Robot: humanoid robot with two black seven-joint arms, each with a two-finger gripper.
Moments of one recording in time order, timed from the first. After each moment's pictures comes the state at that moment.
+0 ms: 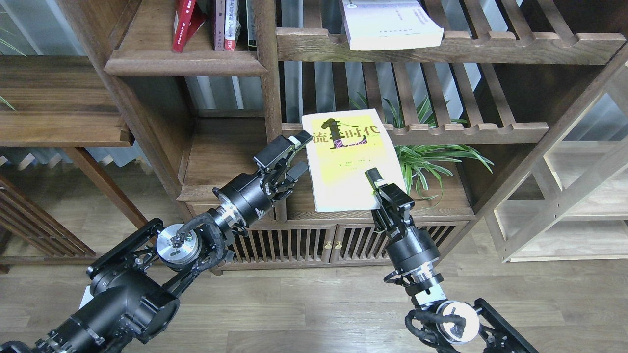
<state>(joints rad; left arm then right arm) -0.45 0.00 -0.85 -1.13 -0.45 -0.27 0.27 -0.03 -0.01 1.09 1.28 0.20 0.58 0.04</state>
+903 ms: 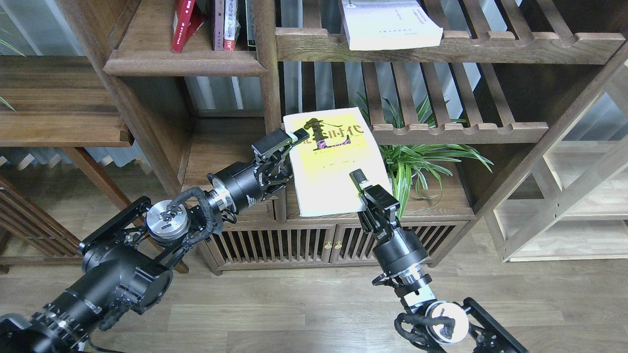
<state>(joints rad) -0.56 0.02 -0.88 -0.99 -0.50 -0.21 0.42 -0.02 0.01 1.06 1.28 0.17 0.58 0.03</state>
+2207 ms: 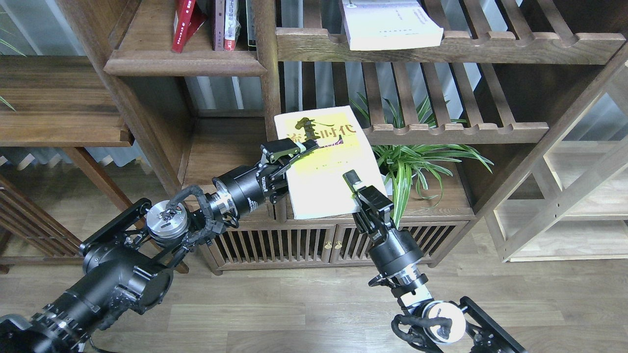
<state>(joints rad) -0.56 0.02 -0.88 -1.00 -0.60 -0.18 0.49 -0.02 0.01 1.04 1.28 0.16 0.58 0.03</state>
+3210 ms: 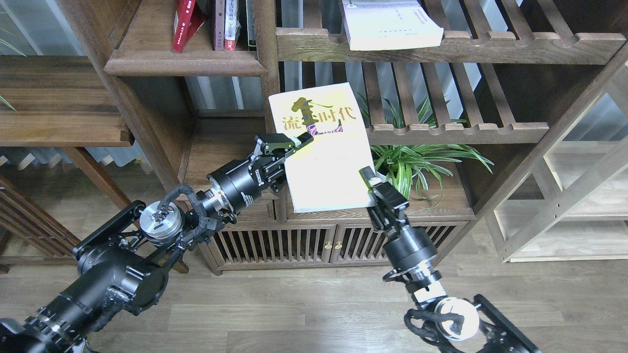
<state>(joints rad) -0.54 0.05 -0.88 -1.04 -0.61 -0.27 0.49 -0.02 -0.03 1.12 1.27 0.15 0.58 0.03</state>
